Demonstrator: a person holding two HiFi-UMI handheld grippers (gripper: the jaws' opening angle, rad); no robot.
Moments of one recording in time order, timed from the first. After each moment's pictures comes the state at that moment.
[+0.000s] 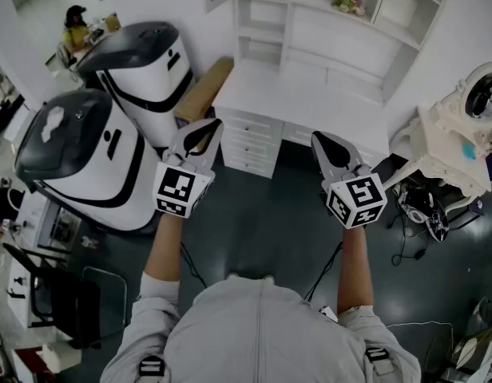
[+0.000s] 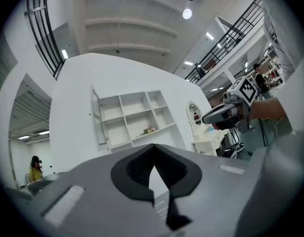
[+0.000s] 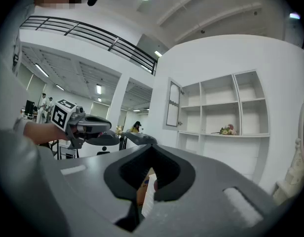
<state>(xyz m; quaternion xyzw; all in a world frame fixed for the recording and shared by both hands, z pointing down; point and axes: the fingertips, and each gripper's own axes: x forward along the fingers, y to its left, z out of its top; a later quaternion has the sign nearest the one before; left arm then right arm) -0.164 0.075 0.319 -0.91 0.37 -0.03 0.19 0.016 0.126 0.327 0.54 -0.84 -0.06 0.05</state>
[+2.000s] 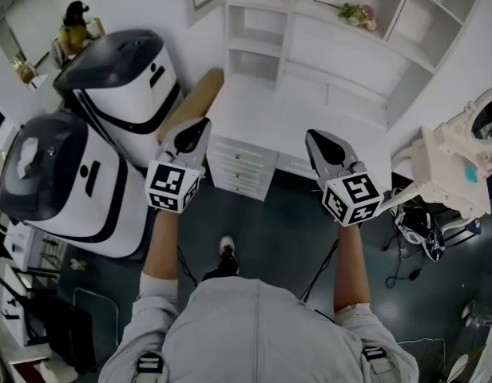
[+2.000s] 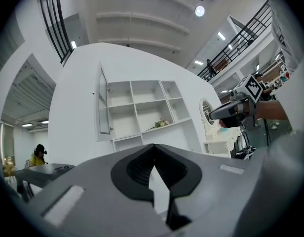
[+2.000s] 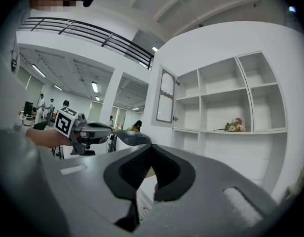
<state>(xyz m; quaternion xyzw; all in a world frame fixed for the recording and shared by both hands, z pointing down) -0.134 -0.130 0.345 -0.91 0.39 -0.02 0.15 0.060 -0.065 0.333 0.54 -0.84 -0.06 0.05</state>
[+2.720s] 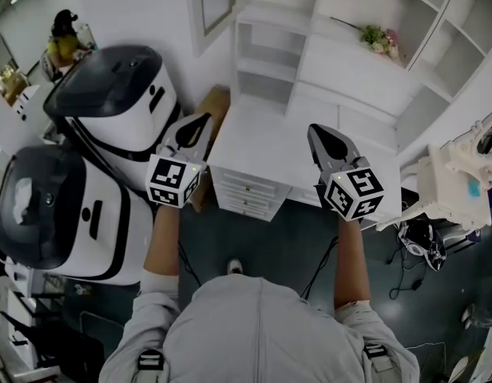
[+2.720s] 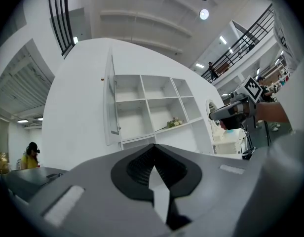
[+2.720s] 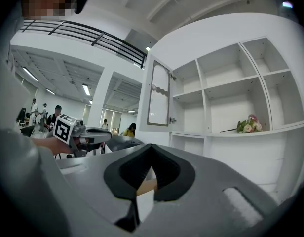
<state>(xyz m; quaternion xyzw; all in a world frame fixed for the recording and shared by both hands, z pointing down) -0.161 -0.301 0.316 -0.92 0.38 0.00 0.14 0.032 -0.229 0.299 0.55 -0.83 -0.04 0.03</state>
